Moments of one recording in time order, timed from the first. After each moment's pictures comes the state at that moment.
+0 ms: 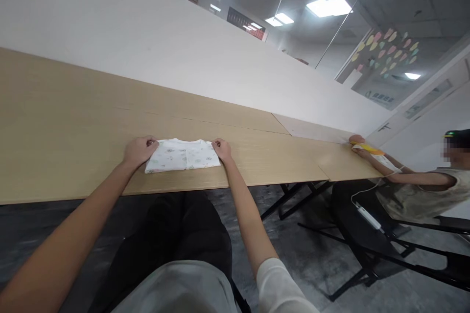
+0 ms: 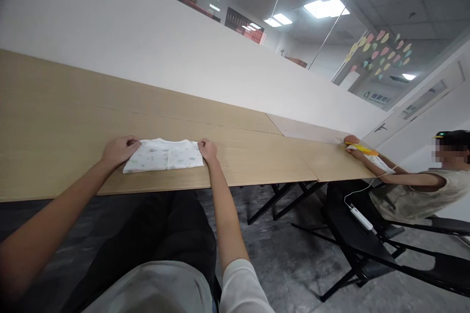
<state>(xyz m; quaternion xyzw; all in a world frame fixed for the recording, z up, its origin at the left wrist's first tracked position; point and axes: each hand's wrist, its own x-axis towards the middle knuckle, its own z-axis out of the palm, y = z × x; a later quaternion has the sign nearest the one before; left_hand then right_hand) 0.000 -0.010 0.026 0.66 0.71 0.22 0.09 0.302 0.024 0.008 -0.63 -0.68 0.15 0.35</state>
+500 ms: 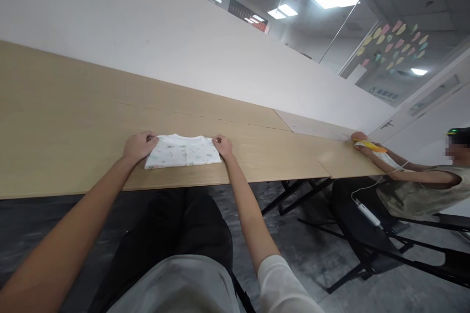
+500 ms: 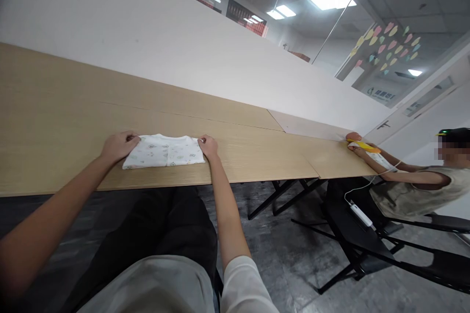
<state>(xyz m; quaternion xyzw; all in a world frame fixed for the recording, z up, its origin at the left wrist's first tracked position) -0.003 -0.003 0.018 0.67 0.71 0.22 0.09 0.302 0.022 0.009 -0.64 -0.69 0.13 0.32</state>
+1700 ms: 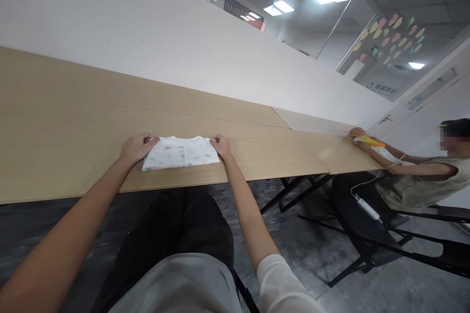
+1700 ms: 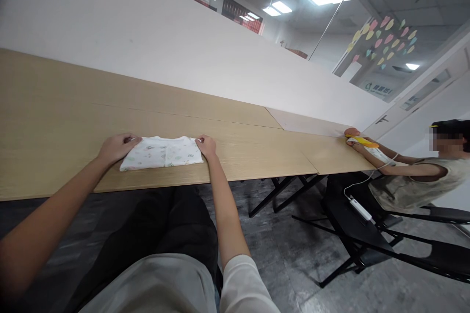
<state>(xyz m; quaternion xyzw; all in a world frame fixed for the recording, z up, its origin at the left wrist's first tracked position) -0.005 -0.006 0.020 0.68 0.69 0.22 0.11 0.302 0.018 0.011 -0.63 -0.69 0.15 0.33</state>
